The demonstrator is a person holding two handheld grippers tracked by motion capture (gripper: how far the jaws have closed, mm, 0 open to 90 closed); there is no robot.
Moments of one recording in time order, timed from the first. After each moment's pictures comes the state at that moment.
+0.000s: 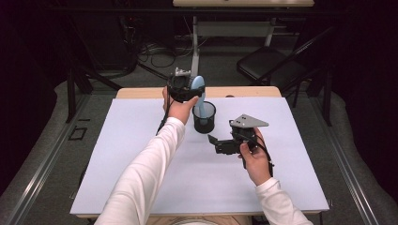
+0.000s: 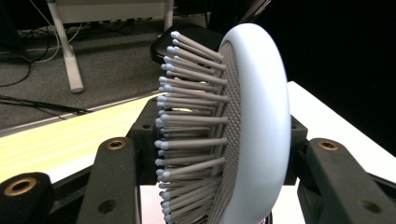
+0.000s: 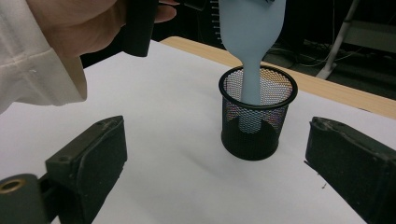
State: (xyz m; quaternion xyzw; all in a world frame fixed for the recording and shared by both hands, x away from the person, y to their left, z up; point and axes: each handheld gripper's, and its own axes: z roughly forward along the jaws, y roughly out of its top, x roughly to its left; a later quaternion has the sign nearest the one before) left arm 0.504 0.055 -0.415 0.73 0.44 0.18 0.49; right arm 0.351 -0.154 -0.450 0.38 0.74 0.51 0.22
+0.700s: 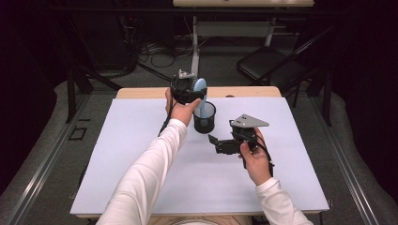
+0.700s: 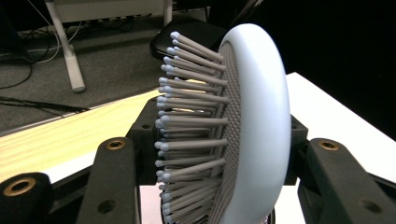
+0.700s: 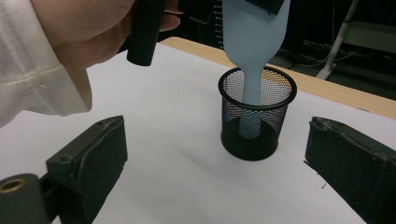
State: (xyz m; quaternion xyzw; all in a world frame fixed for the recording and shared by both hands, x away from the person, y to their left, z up) left arm 0.503 0.047 -0.421 0.75 0.43 0.19 0.47; right arm 0.351 -0.154 -0.450 0.38 0.74 0.51 0.22
